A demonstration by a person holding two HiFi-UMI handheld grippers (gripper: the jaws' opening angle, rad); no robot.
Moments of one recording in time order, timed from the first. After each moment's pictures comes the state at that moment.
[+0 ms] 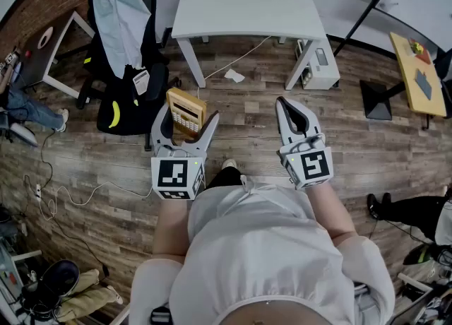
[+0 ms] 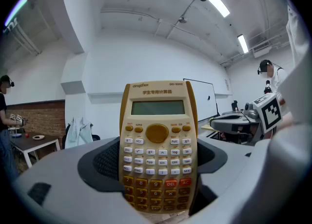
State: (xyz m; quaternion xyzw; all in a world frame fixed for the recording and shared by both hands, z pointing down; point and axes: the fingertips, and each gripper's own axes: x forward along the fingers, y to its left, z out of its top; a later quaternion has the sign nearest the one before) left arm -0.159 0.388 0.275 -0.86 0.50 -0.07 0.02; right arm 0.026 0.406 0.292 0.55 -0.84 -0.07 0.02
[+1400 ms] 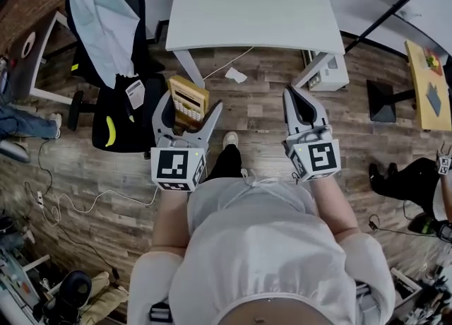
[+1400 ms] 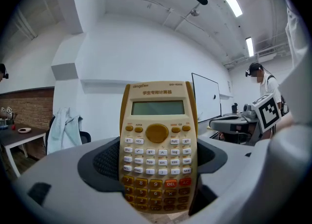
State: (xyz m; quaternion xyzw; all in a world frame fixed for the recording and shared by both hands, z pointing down) left arm -0.154 0.165 0.304 -0.88 0.48 -0.07 -0.02; right arm 0.038 0.187 0.319 0.57 -0.82 -0.01 0.04
